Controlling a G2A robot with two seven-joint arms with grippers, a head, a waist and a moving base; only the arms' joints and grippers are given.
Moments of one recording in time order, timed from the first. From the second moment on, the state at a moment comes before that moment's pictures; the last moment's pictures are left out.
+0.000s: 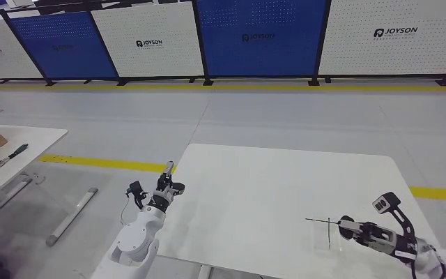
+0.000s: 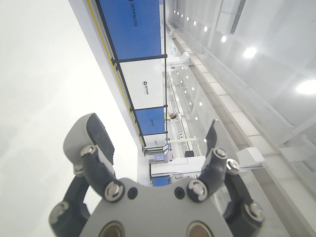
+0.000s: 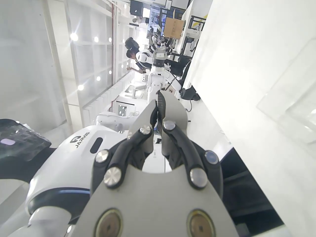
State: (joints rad) left arm 1.73 -1.15 -1.60 -1.80 -0.42 0.00 0.00; right arm -1.38 -0.87 1.38 -1.44 0.68 -0.20 1.26
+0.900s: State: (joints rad) left arm 1.72 -1.15 -1.49 -1.82 -0.33 0.06 -0.18; right arm -1.38 -0.87 1.38 -1.44 0.68 -0.20 1.26
